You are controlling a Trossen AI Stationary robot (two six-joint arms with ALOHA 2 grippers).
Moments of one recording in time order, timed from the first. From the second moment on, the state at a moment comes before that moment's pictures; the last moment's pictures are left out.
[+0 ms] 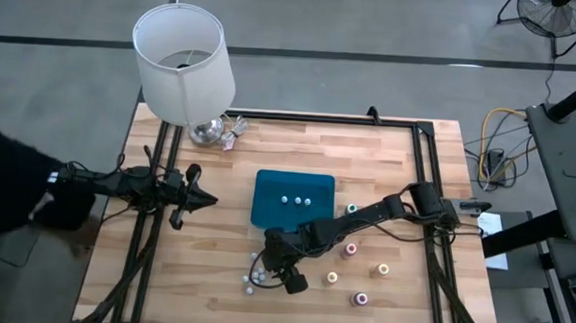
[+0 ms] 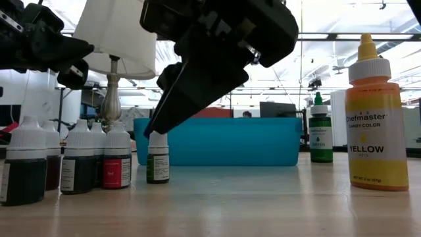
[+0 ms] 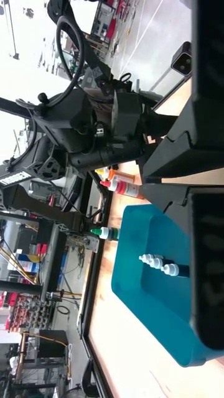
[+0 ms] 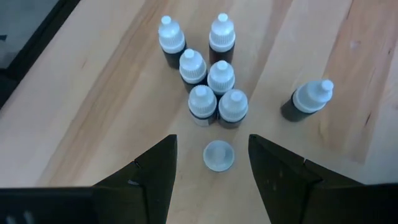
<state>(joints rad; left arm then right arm) -0.13 0.04 0.01 0.02 -0.02 -0.22 0.28 2.16 1.55 -0.30 -0.19 -0.05</state>
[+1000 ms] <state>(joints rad) -0.13 0.04 0.01 0.02 -0.02 -0.22 0.28 2.16 1.54 -0.30 -0.18 -0.09</state>
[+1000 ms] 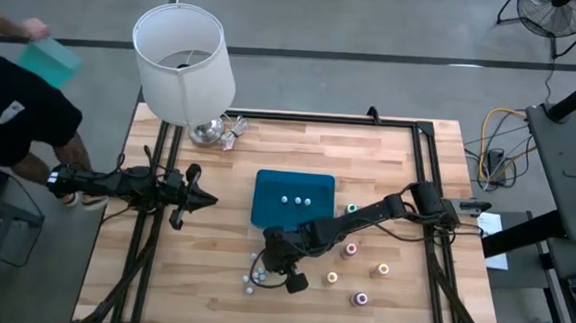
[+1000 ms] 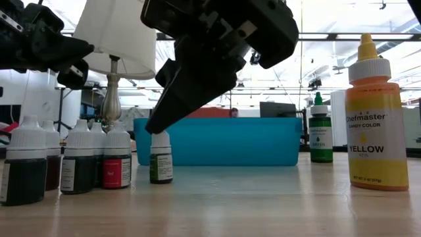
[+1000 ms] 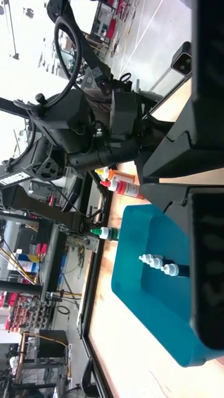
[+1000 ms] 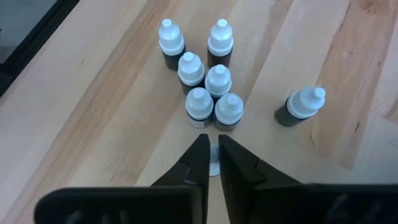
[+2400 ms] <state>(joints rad) -0.13 0.04 0.01 0.02 -0.02 -0.22 0.25 2.13 1.62 -0.37 -0.18 -0.11</state>
